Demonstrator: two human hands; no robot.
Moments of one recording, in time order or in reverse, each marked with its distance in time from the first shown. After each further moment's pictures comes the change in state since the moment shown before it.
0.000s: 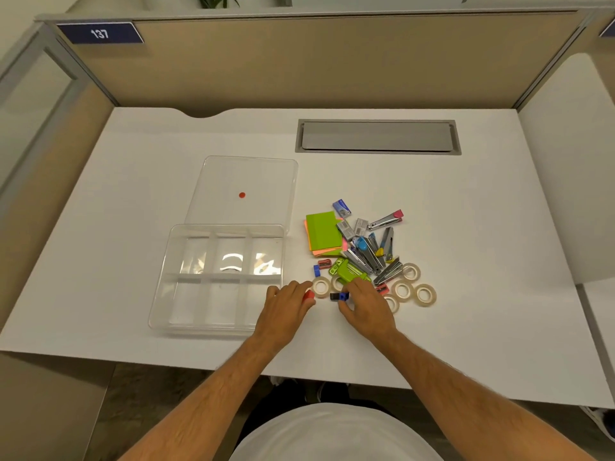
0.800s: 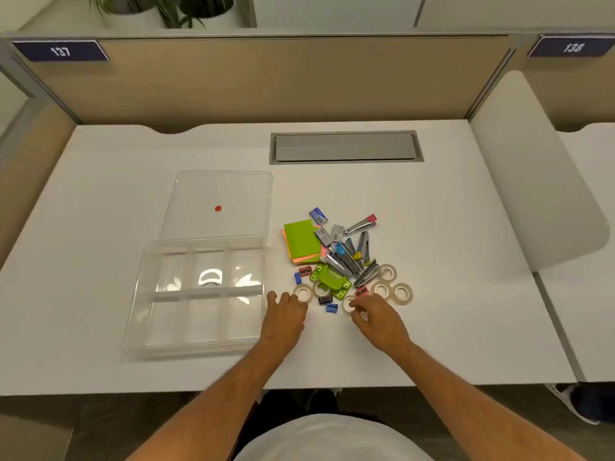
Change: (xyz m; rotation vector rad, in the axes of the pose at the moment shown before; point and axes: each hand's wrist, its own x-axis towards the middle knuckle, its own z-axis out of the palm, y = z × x) left_hand 0.015 0.019 0.031 0.451 -0.209 0.122; right_hand -0.045 0.037 -0.022 0.165 0.038 0.174
